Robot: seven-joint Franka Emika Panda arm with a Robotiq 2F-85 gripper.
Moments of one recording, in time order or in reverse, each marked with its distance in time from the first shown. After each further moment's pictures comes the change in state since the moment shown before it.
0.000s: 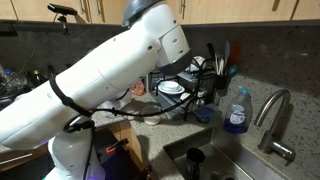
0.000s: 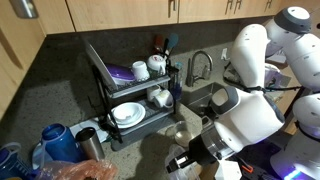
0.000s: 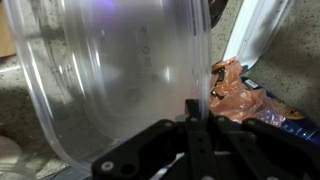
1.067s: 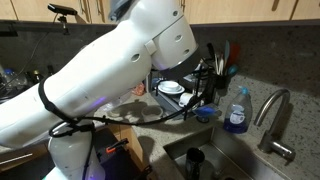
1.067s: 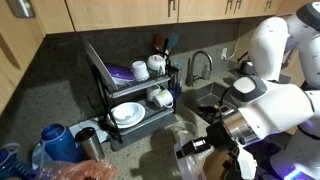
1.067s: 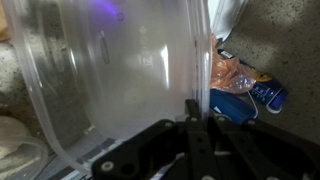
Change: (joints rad) arm -0.263 -0.009 0.205 -0.168 -0.104 0.021 0.144
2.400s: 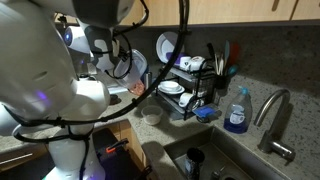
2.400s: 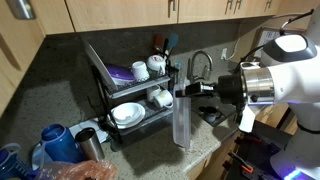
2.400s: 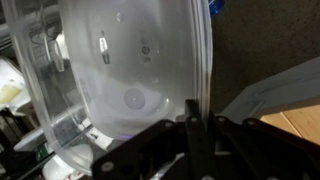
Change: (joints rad) arm -0.659 0.196 0.737 -0.008 0.108 0.070 0.000
